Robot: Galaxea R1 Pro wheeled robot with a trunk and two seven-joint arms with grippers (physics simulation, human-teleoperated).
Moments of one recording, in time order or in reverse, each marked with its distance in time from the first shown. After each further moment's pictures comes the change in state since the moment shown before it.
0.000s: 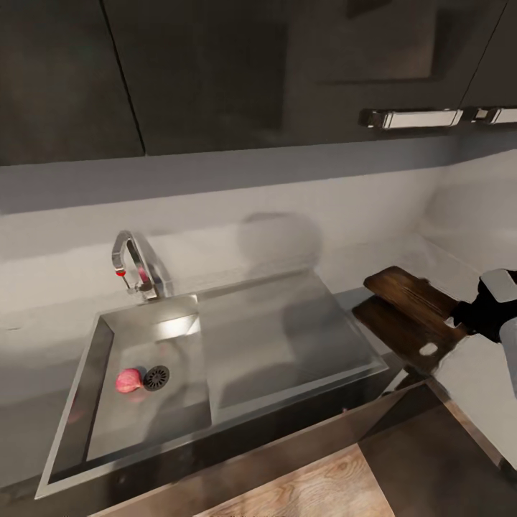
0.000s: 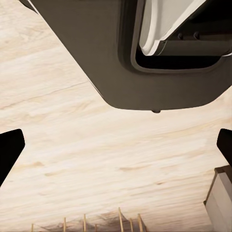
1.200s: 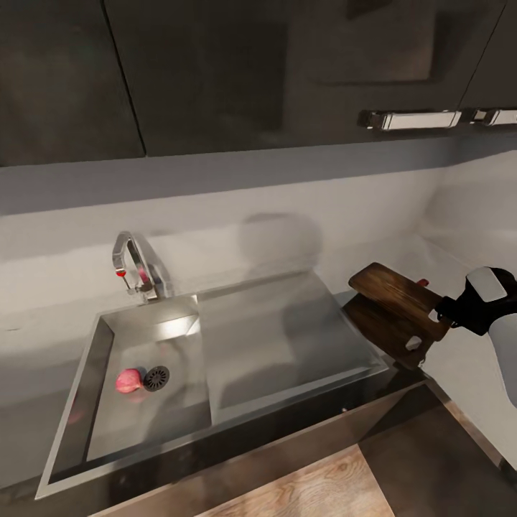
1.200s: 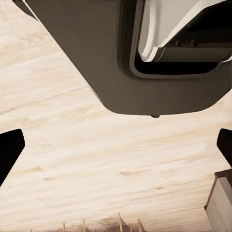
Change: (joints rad) left arm 0.000 -0.002 0.000 0.000 0.000 -0.018 0.000; right arm -0.001 0.025 0.084 -0.008 0.017 0.050 0.120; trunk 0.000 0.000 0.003
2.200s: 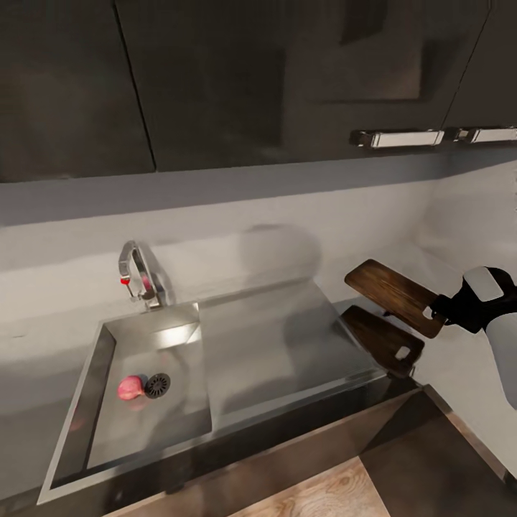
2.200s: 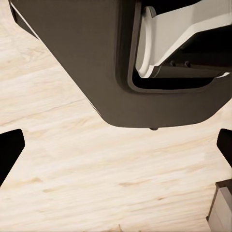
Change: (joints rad) left arm 0.000 -0.003 0.000 0.000 0.000 0.000 0.000; right arm 0.000 0.009 0.003 -0.002 0.001 0.001 0.042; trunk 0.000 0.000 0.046
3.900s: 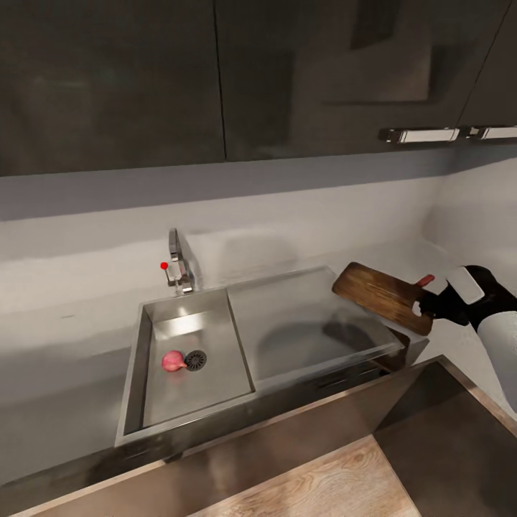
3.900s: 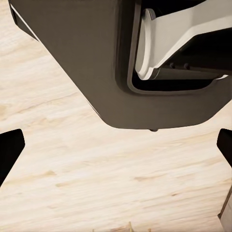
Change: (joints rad) left arm 0.000 0.000 0.000 0.000 0.000 0.000 0.000; right arm 0.000 0.006 0.228 0.000 0.001 0.001 0.135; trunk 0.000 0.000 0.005
